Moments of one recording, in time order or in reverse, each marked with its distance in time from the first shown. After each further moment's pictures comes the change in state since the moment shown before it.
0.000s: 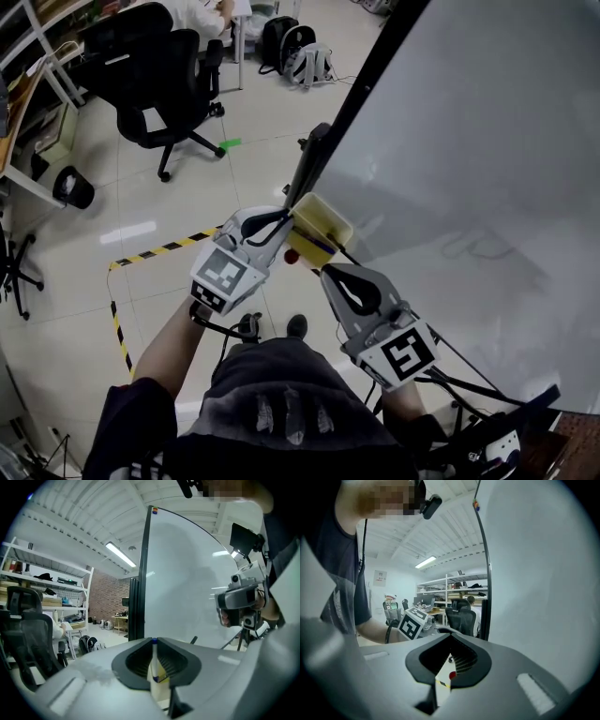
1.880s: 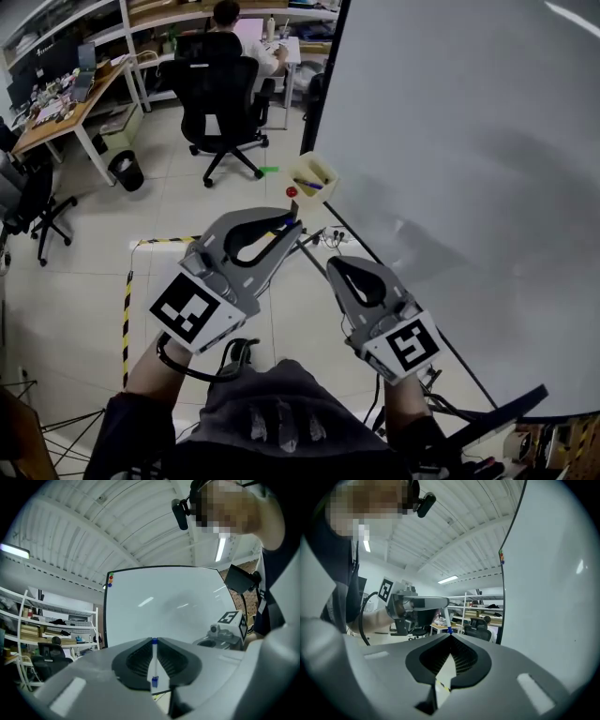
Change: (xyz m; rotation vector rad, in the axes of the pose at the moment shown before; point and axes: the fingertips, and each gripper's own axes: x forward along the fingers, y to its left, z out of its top) left arm -0.180 -0.285 0.189 0.167 -0.294 0.199; right arm -0.223 0.123 0.032 -0.156 -0.178 0.174
